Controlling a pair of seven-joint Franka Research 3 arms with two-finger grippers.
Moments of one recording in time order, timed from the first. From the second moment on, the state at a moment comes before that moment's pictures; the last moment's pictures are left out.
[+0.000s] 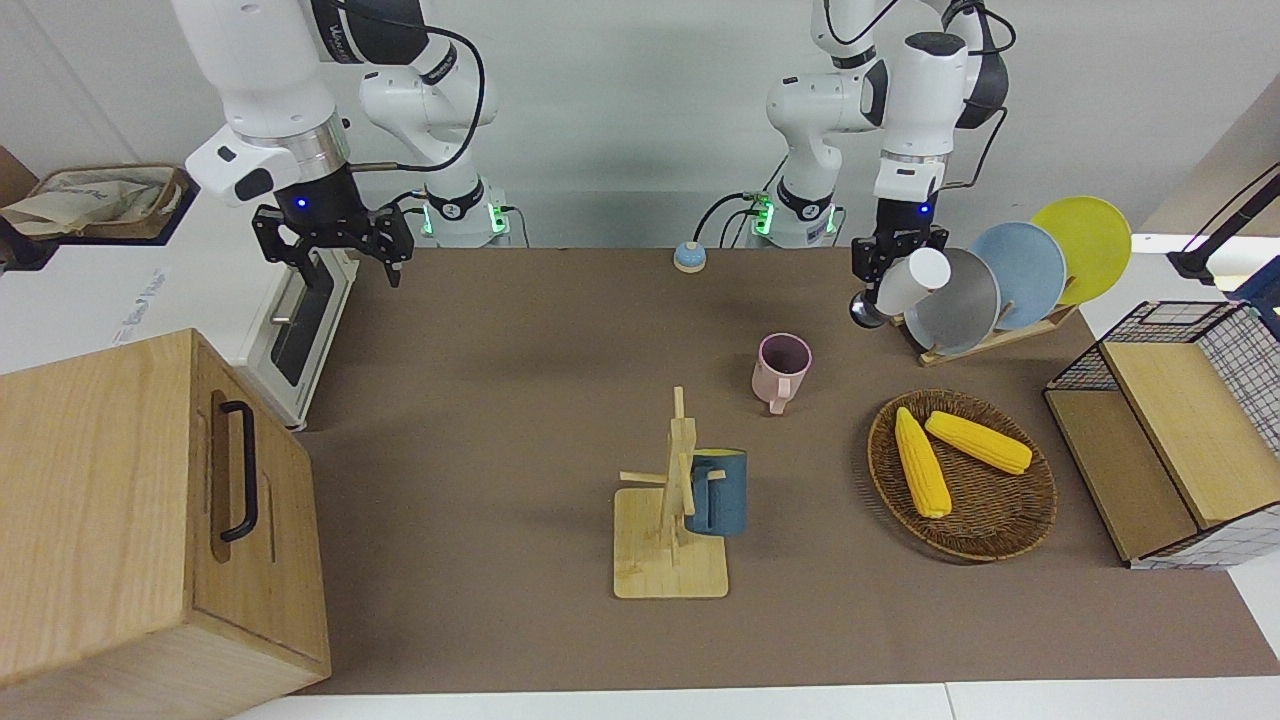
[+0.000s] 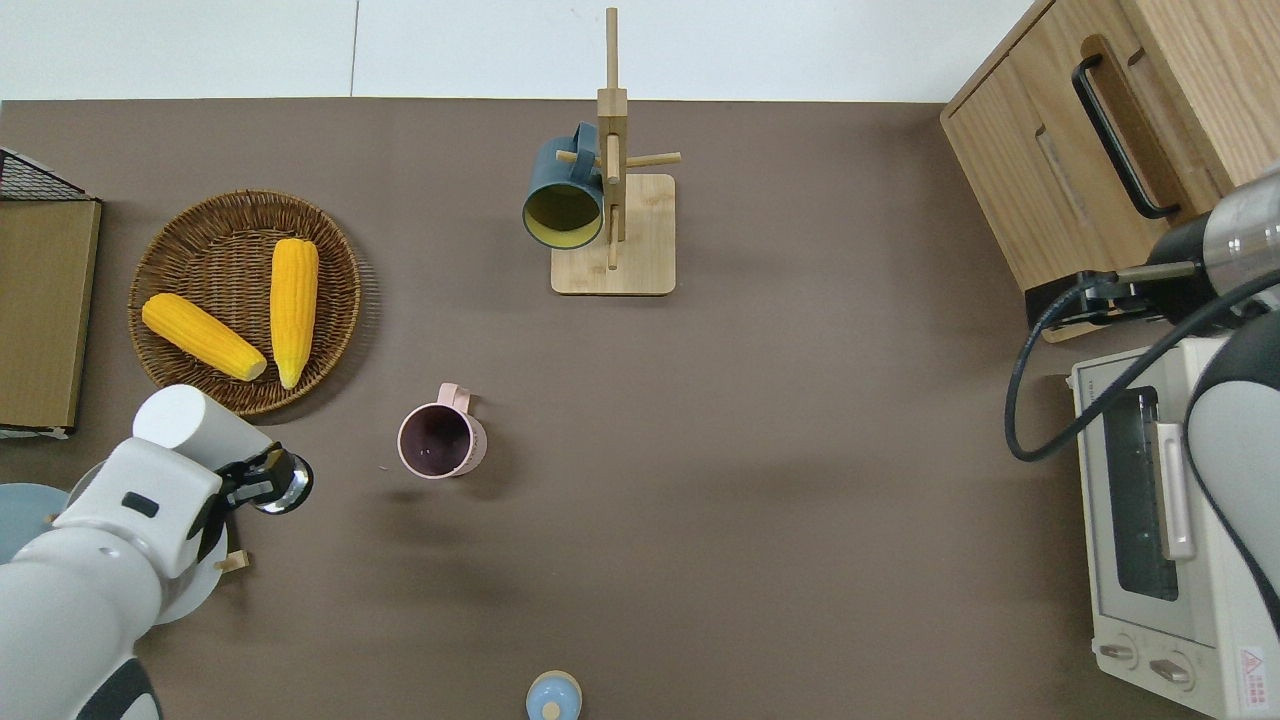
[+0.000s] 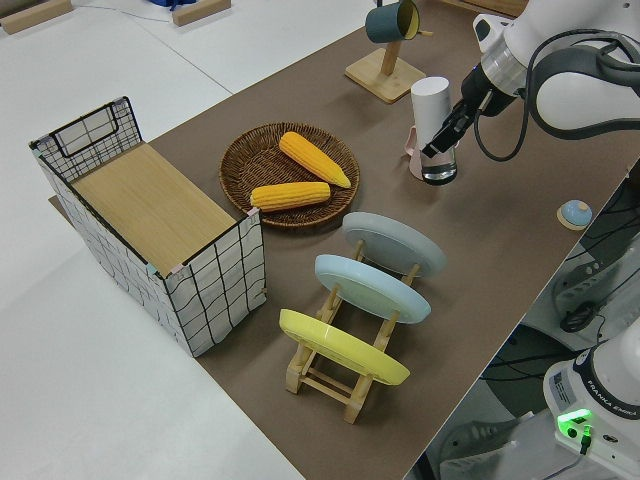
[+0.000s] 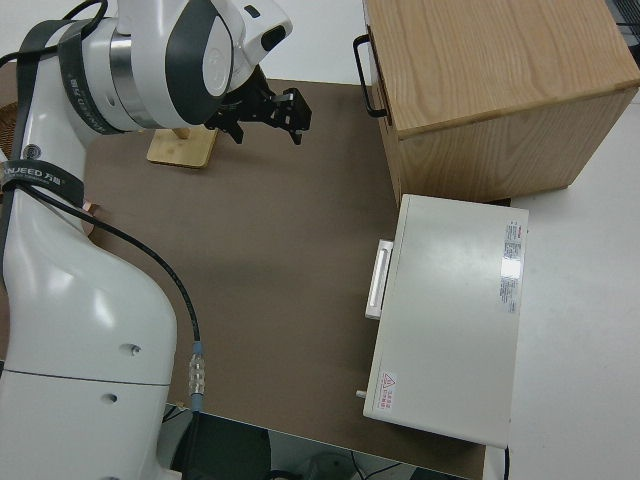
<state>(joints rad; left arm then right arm) 0.01 -0.49 -0.10 -2.53 0.07 2.45 -0.33 0.02 0.10 0.06 -1.44 -0.05 1.57 0.05</state>
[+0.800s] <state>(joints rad) 0.17 -0.32 0.02 -2.07 0.09 2.46 -0.12 0.02 0.10 0.06 -1.44 -0.05 1.57 0.05</state>
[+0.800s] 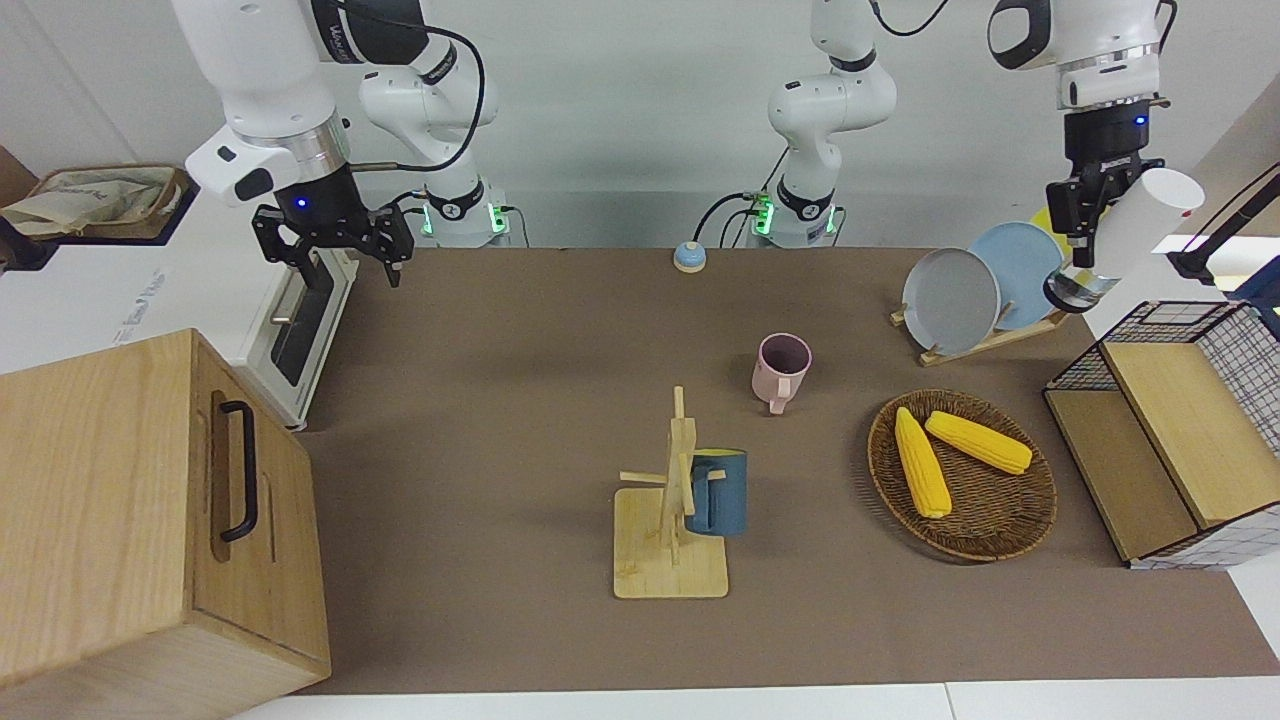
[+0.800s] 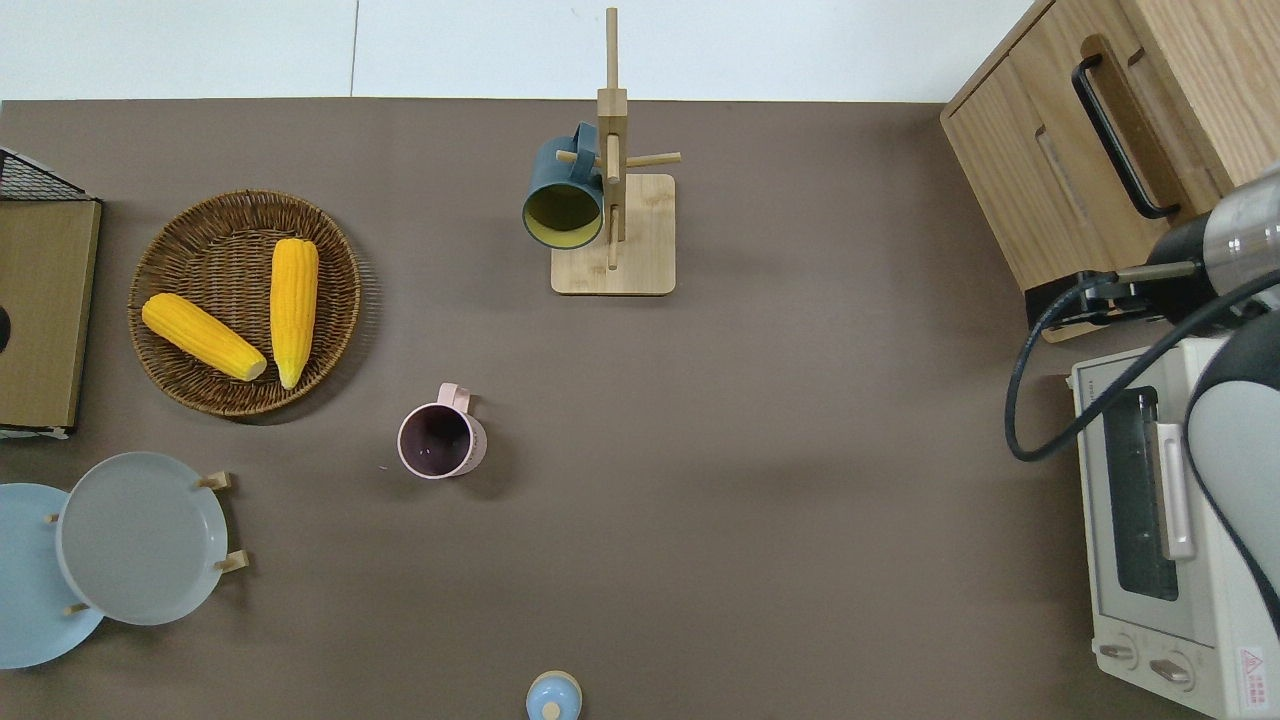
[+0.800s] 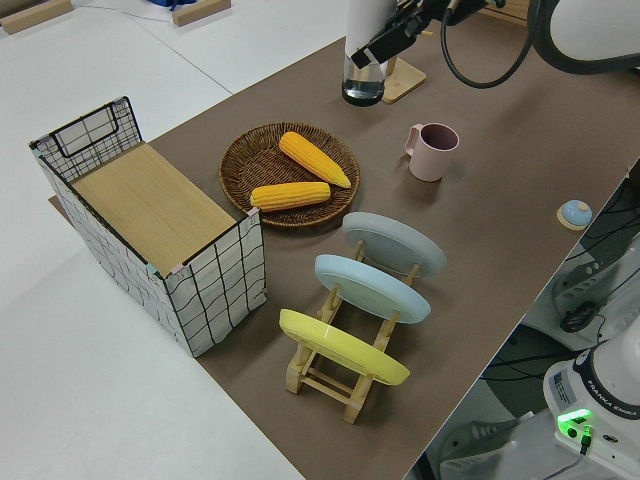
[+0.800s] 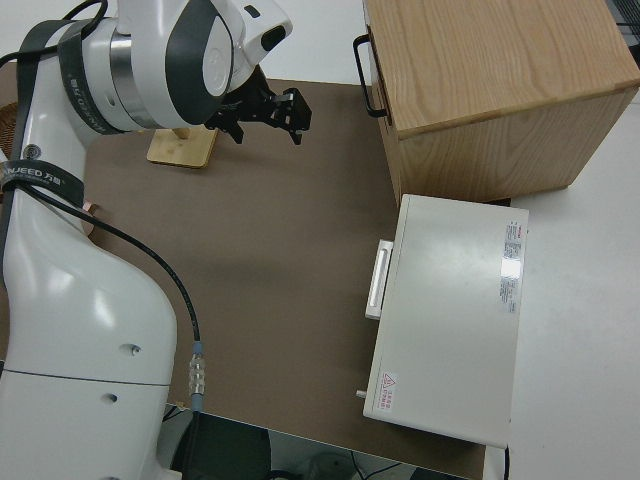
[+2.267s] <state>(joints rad) 0.25 0.21 0.34 -1.69 -0.68 2.46 0.93 0.02 0.10 0.06 -1.44 -0.05 1.57 0.05</state>
